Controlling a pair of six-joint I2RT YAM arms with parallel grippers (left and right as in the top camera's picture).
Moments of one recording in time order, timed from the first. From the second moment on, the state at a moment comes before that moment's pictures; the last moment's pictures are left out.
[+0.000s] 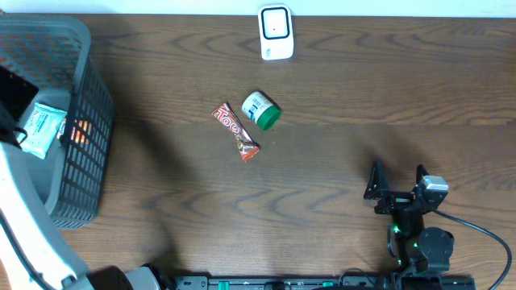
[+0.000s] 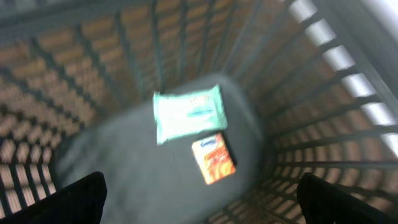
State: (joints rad) left arm 0.58 1.48 1.63 -1.00 -0.17 -0.47; right arm -0.01 0.01 0.01 -0.07 -0.02 0.25
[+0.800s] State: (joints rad) left arm 0.58 1.89 1.63 -1.02 -0.03 -0.68; right arm -0.01 0.01 0.01 -0.07 -0.02 0.25
